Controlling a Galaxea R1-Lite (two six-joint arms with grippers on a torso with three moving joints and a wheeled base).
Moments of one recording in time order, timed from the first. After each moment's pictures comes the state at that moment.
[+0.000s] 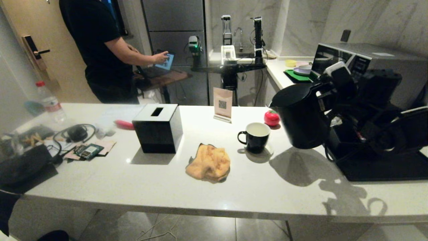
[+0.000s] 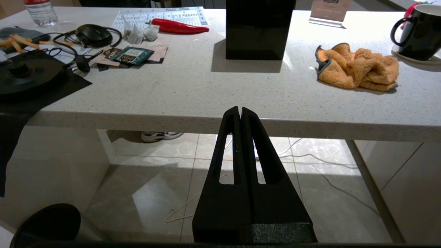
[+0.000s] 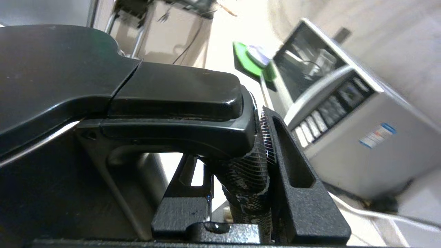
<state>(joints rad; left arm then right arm) 0.00 0.00 0.00 0.00 0.00 -0.01 0.11 1.93 -1.10 -0.96 -0.20 -0.53</state>
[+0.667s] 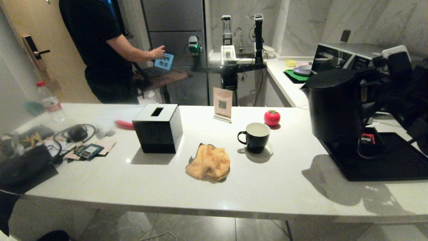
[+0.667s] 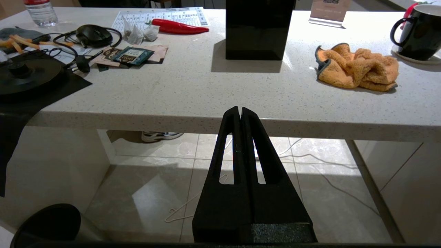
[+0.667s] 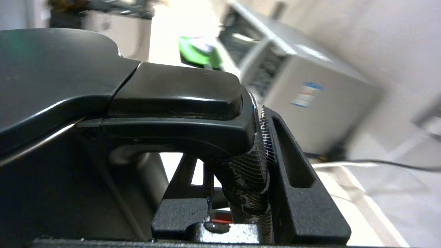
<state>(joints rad) 0.00 0.00 0.00 0.00 0.00 -0.01 -0.04 1.75 -0.99 -0.96 -0.24 -0.40</state>
